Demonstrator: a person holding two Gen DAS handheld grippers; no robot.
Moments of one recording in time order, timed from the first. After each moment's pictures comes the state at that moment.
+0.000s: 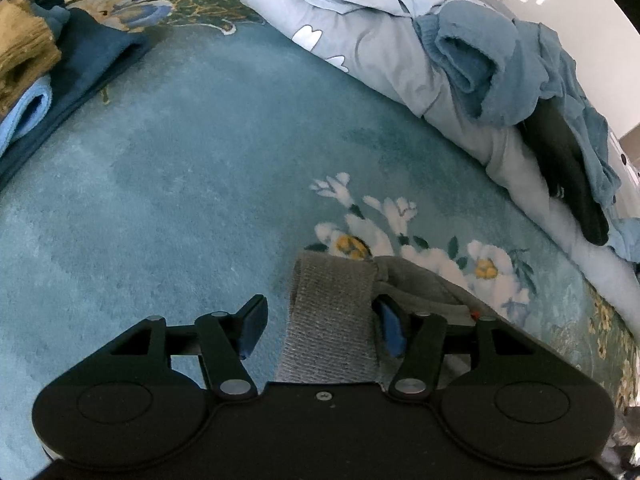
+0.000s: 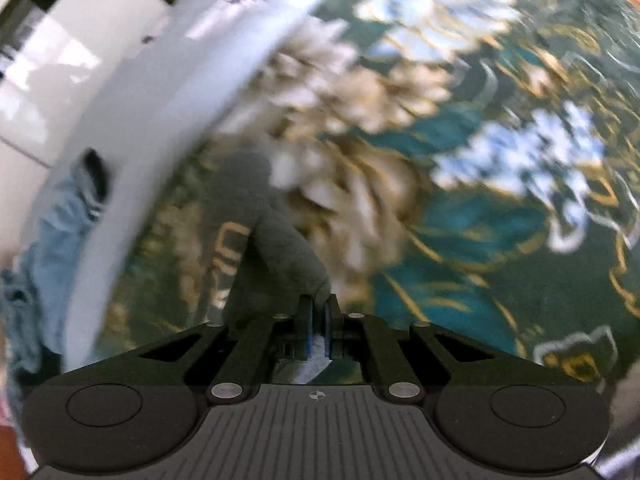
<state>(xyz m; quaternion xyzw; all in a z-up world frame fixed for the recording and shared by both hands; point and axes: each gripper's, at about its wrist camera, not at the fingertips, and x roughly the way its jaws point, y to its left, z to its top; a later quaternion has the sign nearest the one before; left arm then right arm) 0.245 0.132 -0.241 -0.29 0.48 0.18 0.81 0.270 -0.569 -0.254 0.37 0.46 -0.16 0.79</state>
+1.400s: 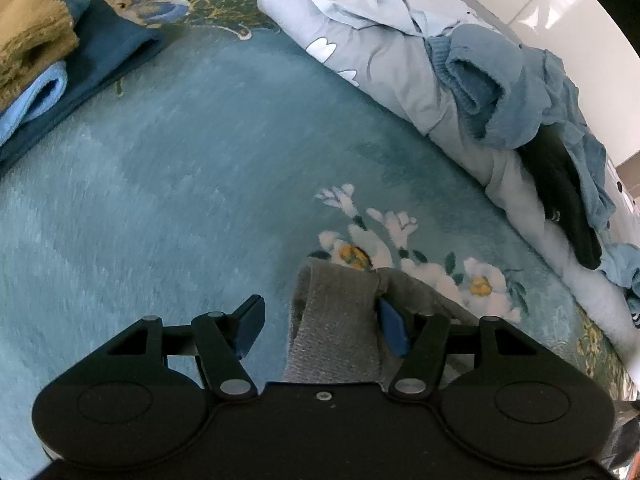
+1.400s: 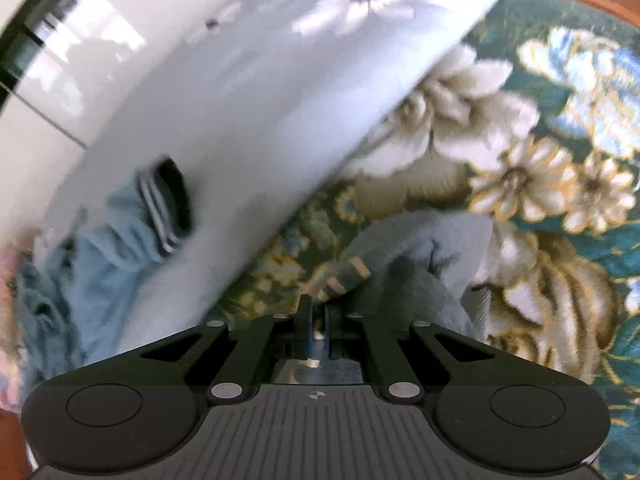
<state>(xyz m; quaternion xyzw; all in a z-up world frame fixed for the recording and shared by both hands) 0.234 0.137 -0.242 -0.32 0.45 0.19 0.81 0.409 -0.513 -0.232 0.32 0.47 -0.11 0.81</state>
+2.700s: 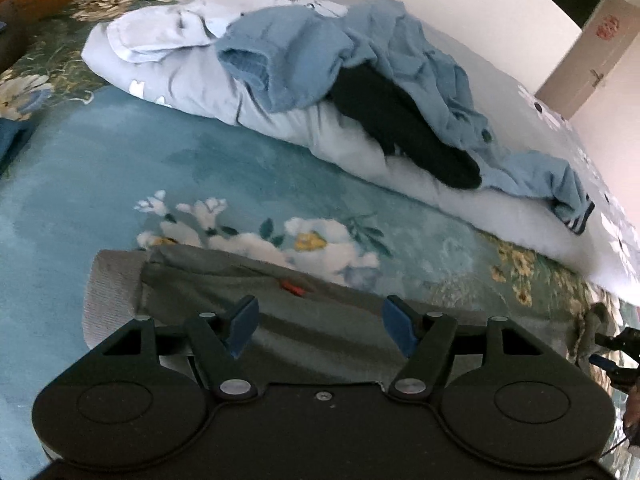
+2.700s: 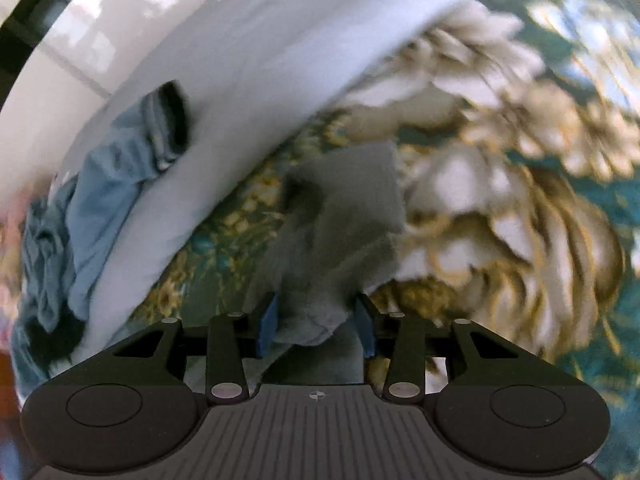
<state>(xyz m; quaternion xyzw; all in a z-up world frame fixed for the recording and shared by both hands) 0.265 0.001 -0.190 -0.22 0.44 0.08 0.87 0.362 -0.519 -0.260 0.34 0.48 -0.06 0.81</state>
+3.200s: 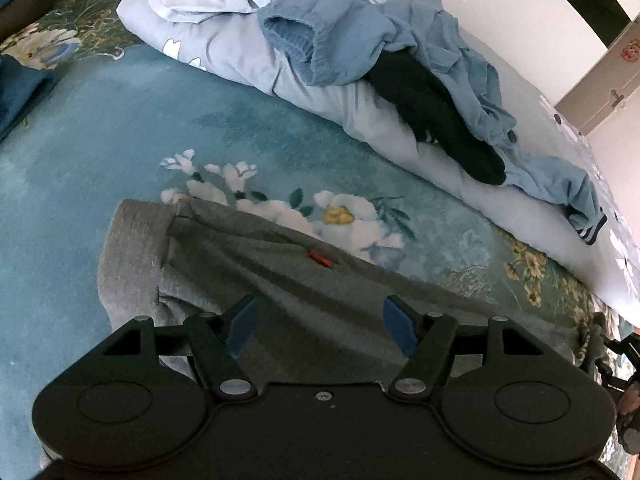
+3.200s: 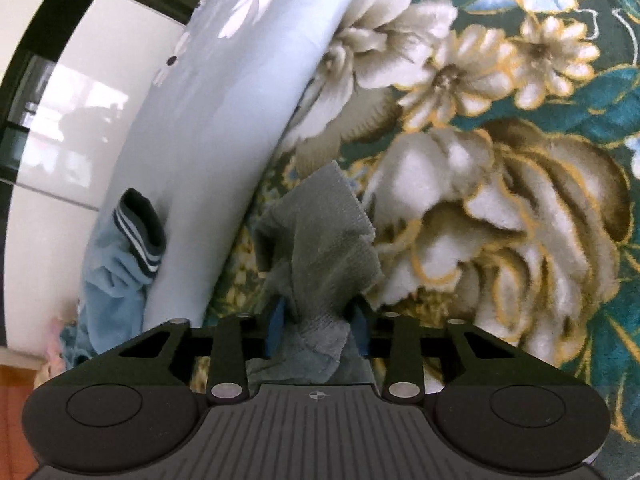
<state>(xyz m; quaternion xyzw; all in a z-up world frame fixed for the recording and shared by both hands) 0.248 0.013 -0.204 -0.26 0.45 0.11 0.85 0.361 -0.545 -0.276 0.48 0.40 -0.11 0.77</state>
